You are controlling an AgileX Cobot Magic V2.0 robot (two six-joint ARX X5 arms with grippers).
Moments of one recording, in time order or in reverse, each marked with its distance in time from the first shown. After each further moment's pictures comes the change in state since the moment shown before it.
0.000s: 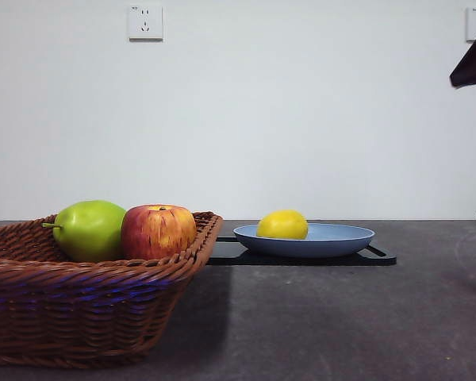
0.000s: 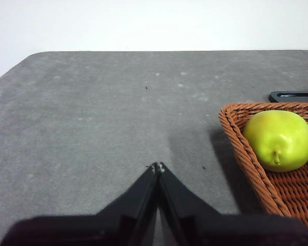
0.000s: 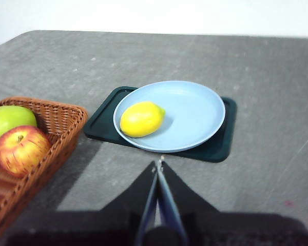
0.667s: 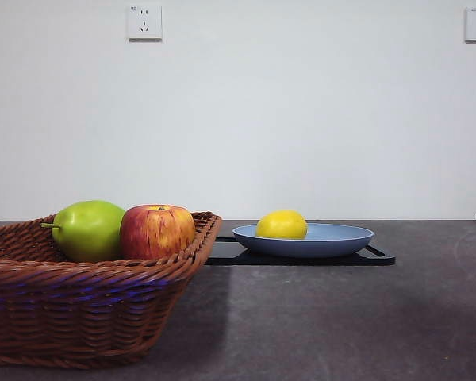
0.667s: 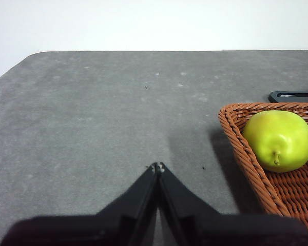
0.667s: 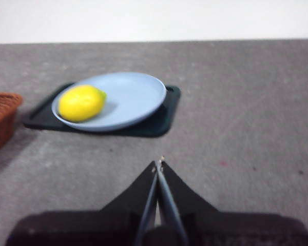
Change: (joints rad) left arm 0.000 0.000 0.000 0.000 -0.002 0.000; right arm -0.509 -0.428 -0.335 -0.014 -0.379 -0.090
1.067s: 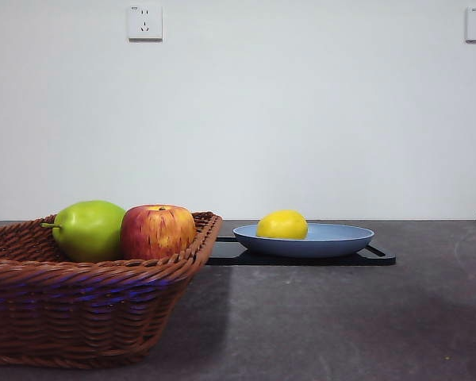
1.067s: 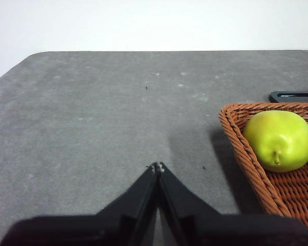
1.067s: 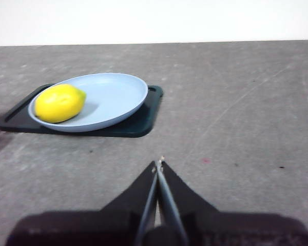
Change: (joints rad) left arm 0.000 0.000 0.000 0.000 0.000 0.000; right arm -0.013 -0.059 -0.062 0.031 0.068 0.000
